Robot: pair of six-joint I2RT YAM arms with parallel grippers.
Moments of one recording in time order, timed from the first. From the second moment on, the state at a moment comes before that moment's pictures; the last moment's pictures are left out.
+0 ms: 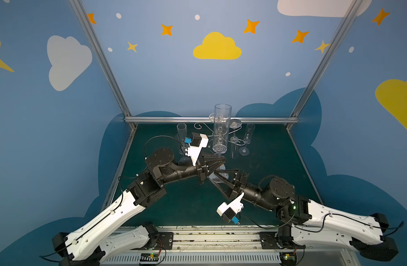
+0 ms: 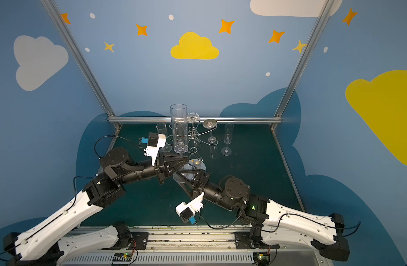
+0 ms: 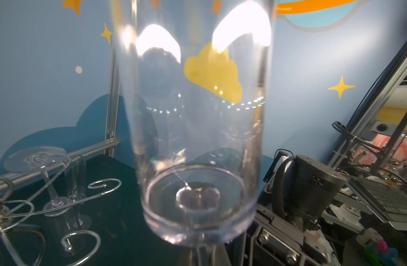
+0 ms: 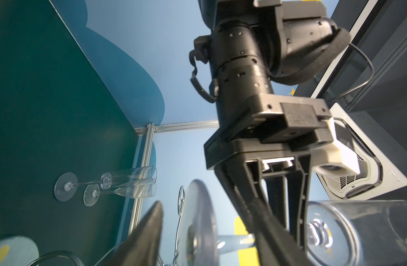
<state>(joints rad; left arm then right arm) -0.84 0.98 1.16 -0.11 0.42 -0.35 1.32 0.90 0.87 0.13 0.13 -1.50</state>
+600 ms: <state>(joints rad) -0.84 0.93 1.13 -0.17 0.34 -0.30 1.32 0.78 0.85 0.17 0.06 -1.34</state>
